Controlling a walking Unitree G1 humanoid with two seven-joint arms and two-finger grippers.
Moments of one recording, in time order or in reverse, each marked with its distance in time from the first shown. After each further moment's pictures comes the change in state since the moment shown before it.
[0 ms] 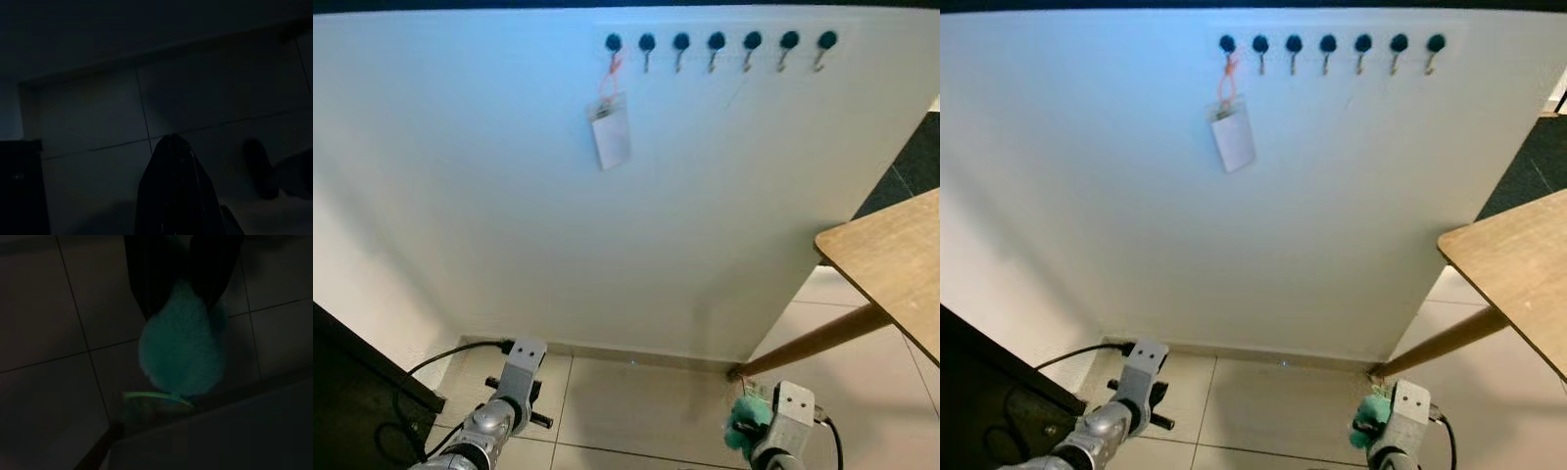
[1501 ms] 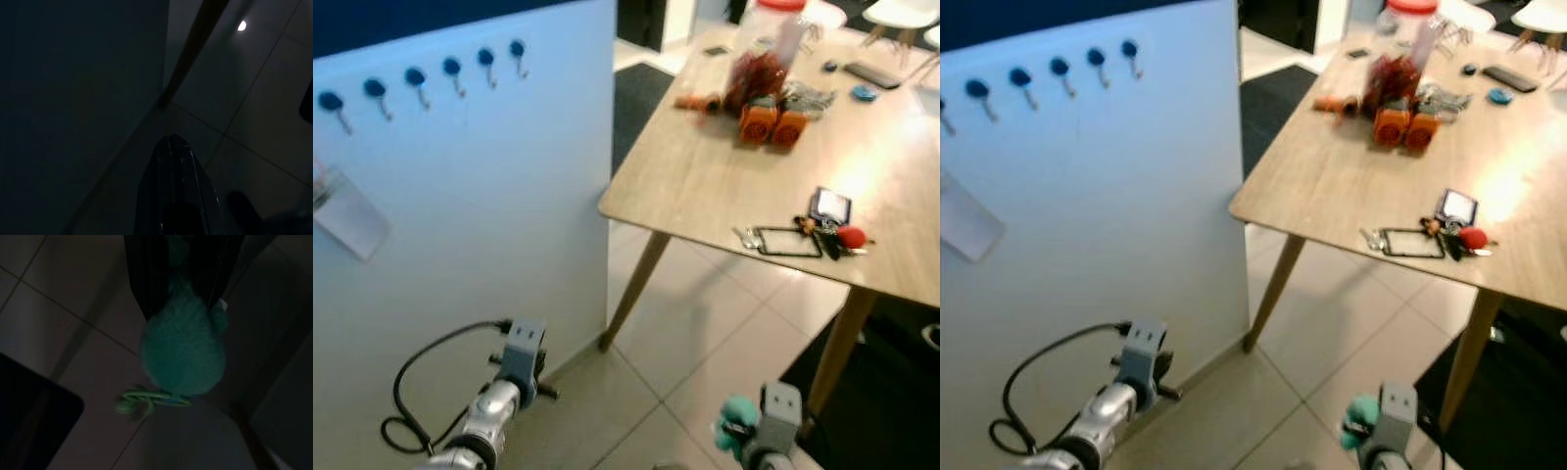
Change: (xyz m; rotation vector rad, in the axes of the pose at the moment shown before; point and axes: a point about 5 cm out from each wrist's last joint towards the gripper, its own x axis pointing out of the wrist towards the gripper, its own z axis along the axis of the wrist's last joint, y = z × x) left arm 0.003 -0.002 0.036 -0.034 -0.222 0.025; right arm 0.001 0.006 0.000 -0.056 0.005 0.048
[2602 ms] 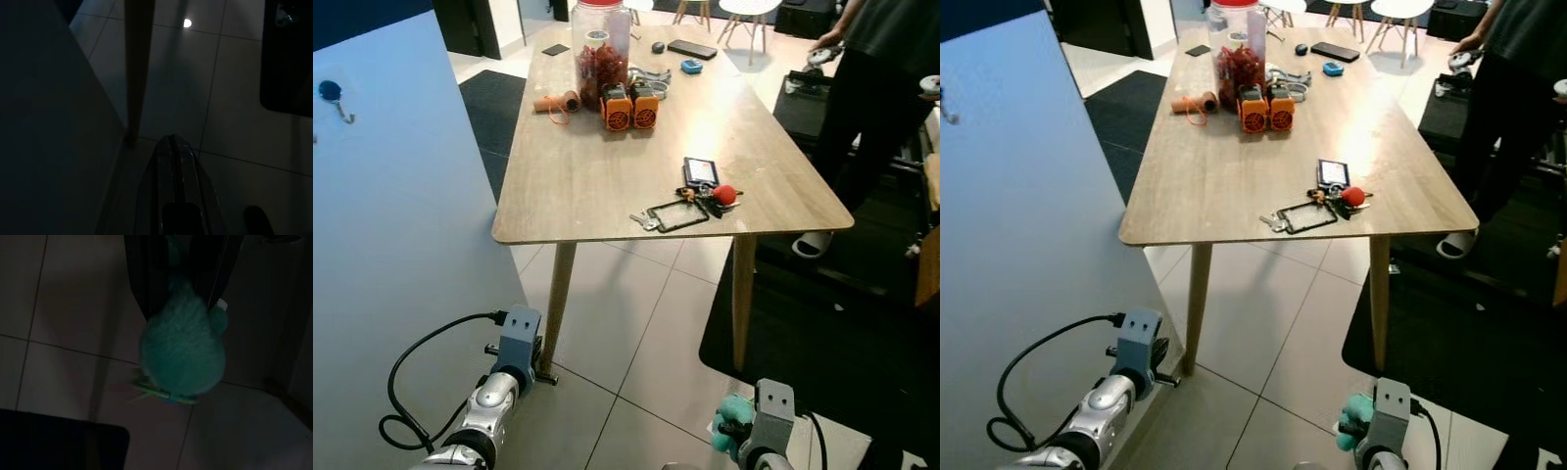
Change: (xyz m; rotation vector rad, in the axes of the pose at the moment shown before) left arm 0.001 0.005 0.008 -0.011 -0.044 0.053; right arm 0.000 0.005 -0.003 -0.024 0.015 0.020
